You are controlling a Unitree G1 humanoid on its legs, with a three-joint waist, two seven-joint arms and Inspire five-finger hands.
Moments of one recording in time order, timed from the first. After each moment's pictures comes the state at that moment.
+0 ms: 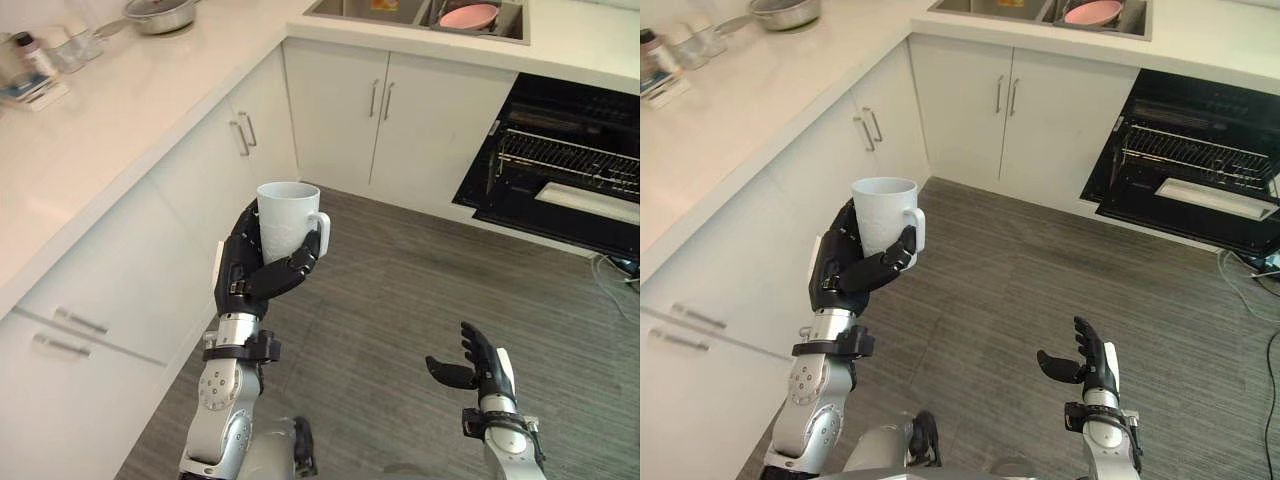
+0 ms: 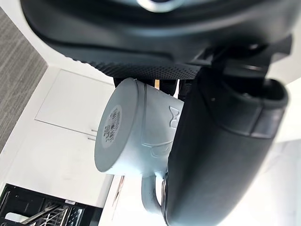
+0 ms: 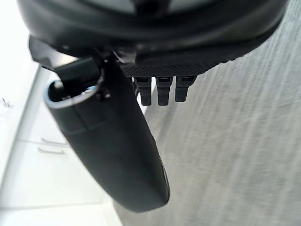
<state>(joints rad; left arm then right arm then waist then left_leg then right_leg) 0.14 0.14 -0.19 -0.26 -0.35 -0.20 0.13 0.20 -0.17 -0.11 0.38 -0.03 -0.11 -0.15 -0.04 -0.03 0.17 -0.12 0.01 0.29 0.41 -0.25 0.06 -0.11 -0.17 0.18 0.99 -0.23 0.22</state>
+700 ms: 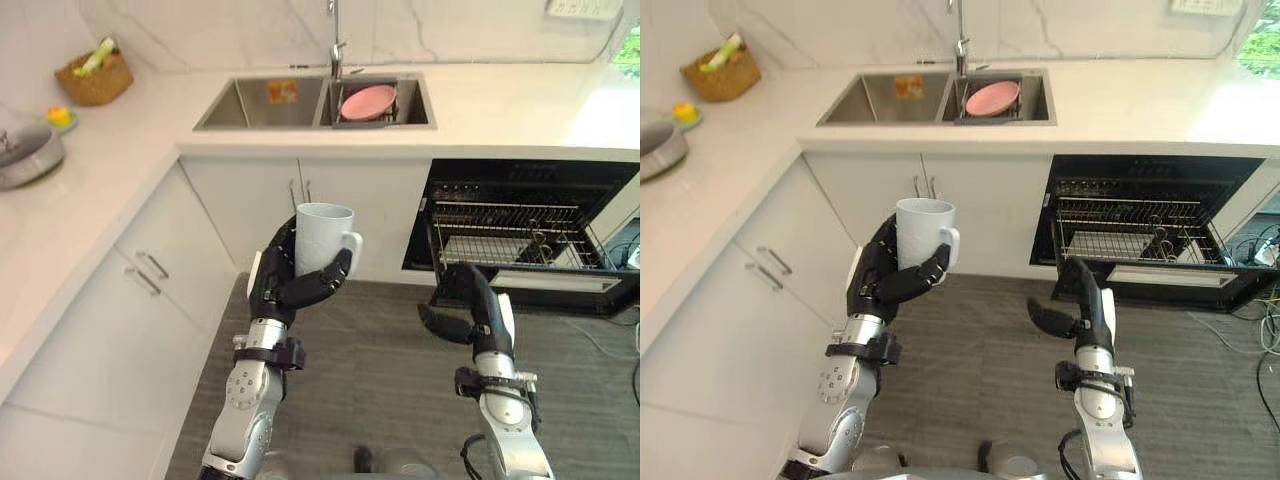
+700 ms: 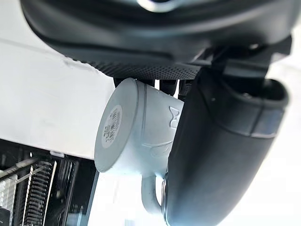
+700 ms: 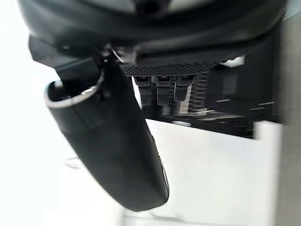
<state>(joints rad) 0.11 0.06 -0.28 -0.16 -0.32 -0.20 0.11 0.16 -0.19 -0.06 0.04 -0.04 -0.16 -0.20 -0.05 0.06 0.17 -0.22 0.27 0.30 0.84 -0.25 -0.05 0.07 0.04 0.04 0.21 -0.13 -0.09</state>
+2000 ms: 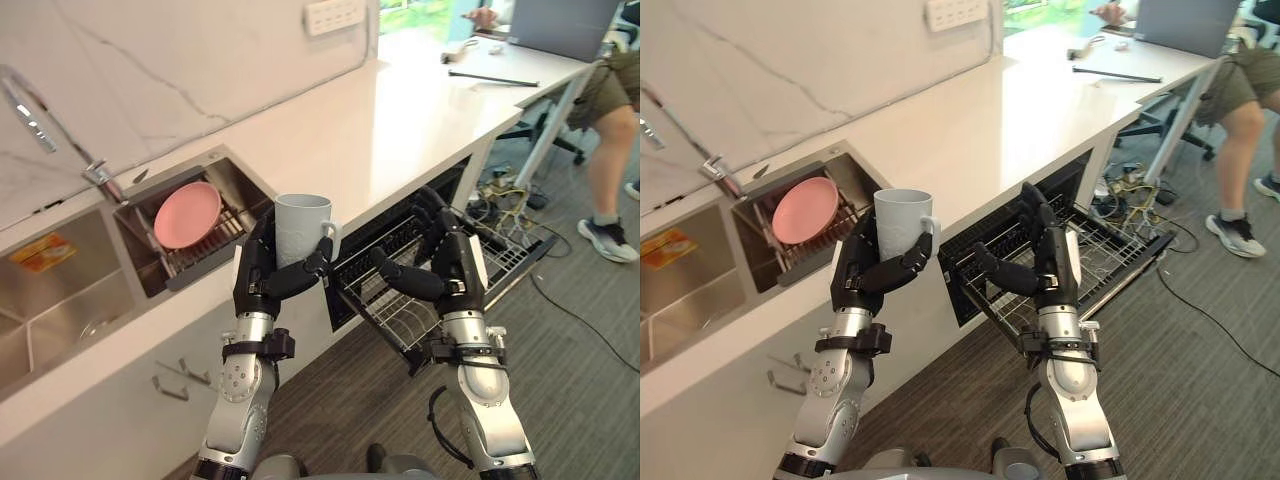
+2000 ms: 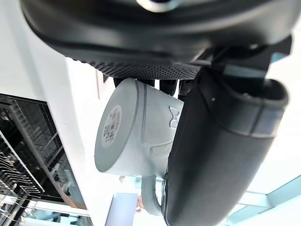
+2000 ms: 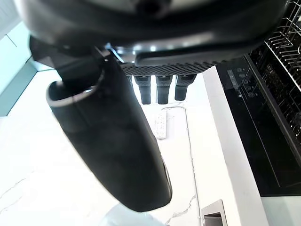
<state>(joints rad) 0.08 0.03 -0.20 -0.13 -0.27 -0.22 0.18 0.13 -0.16 0.13 -0.19 0.14 -0.22 -0.11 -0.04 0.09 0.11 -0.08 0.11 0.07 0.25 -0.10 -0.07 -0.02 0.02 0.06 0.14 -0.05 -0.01</state>
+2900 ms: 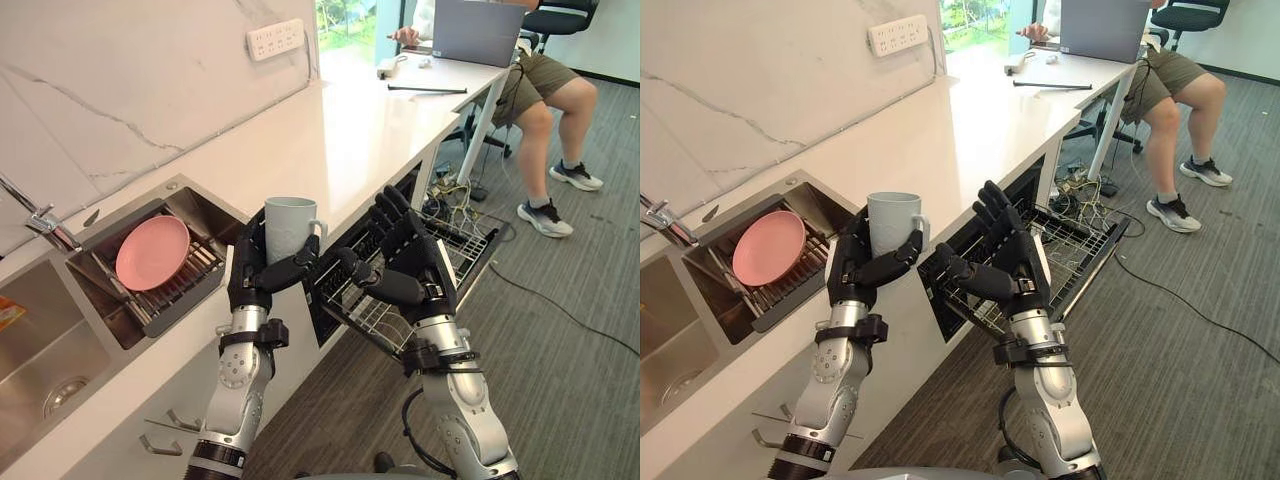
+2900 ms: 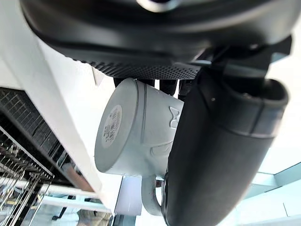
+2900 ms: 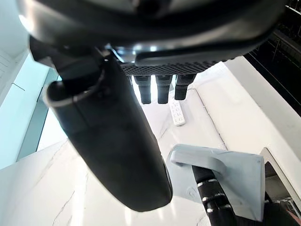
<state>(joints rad) 0.00 0.06 -0.21 -0.02 -0.28 -0.22 0.22 0.13 -0.13 0.28 -0.25 0.41 -0.22 -0.01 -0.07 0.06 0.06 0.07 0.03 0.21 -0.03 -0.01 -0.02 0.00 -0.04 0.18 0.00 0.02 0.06</state>
